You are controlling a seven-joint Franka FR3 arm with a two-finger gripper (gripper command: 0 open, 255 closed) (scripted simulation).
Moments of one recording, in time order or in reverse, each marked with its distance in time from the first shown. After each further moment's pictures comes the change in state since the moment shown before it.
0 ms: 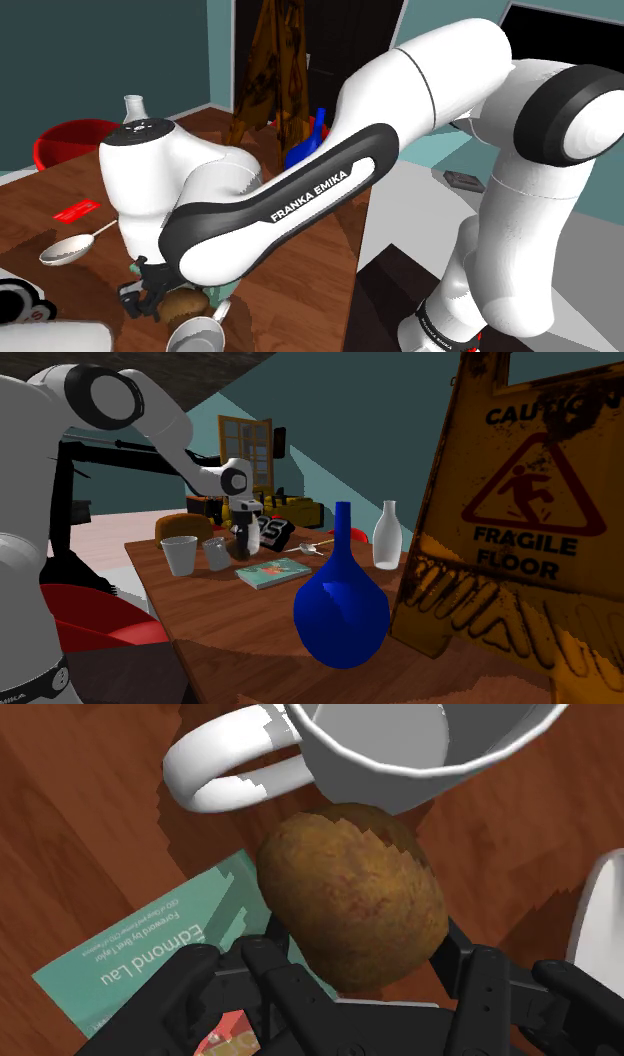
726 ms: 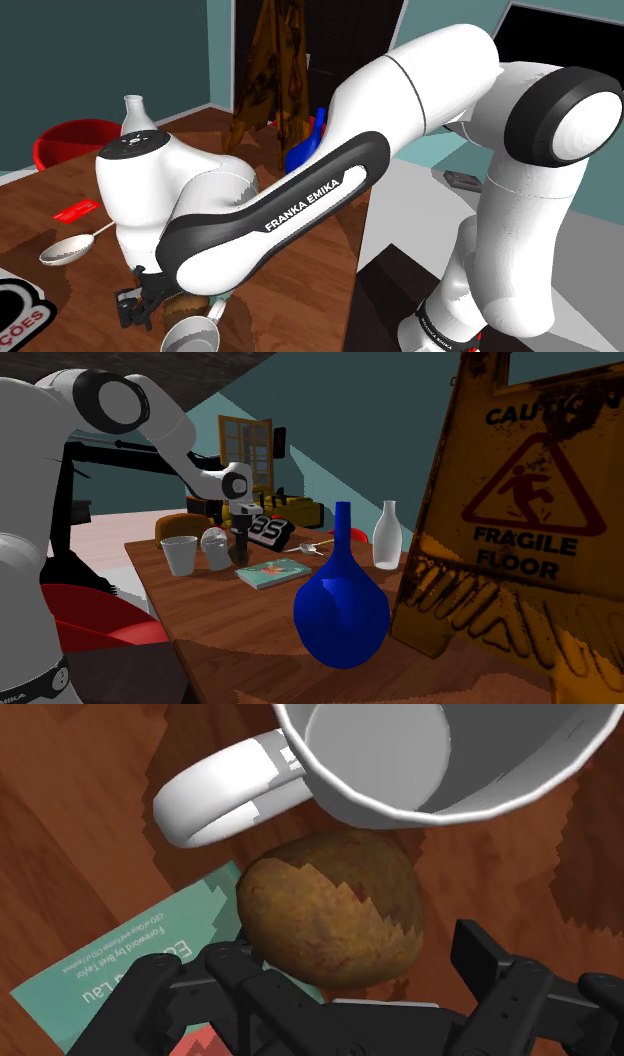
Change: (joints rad) arm 0.009 0.031 -0.001 0.006 -0.010 0.010 0.012
